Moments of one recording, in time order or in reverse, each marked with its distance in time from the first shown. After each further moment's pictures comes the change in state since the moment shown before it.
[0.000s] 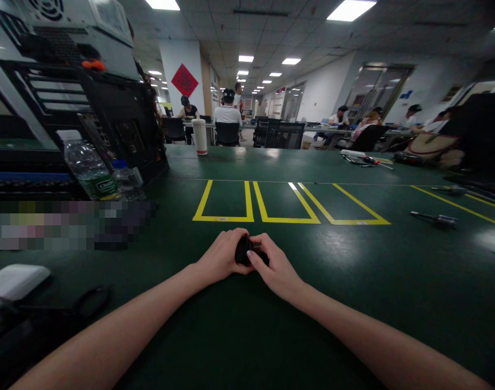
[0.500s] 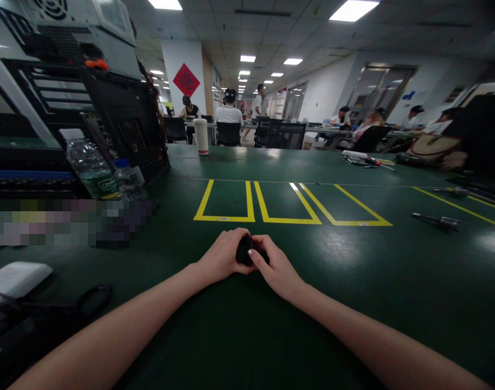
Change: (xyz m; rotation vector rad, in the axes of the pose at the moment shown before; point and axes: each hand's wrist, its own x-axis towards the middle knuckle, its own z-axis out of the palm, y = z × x) left_hand 0.000 -0.001 0.000 -0.023 -0.010 0.002; right_hand 0.000 -0.001 -0.001 0.048 -0.027 0.044
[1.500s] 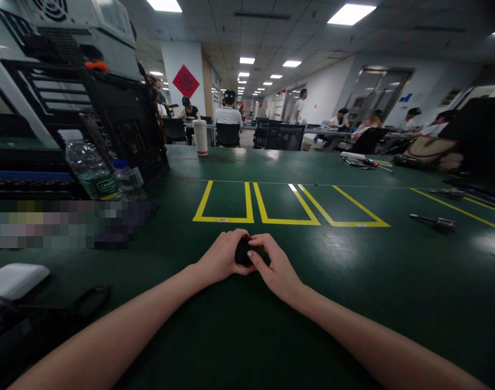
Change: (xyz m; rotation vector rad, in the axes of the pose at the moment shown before) left_hand 0.001 0.001 0.002 -0.006 0.025 0.003; right_hand 0.000 0.002 0.001 -0.046 0.092 -0.098
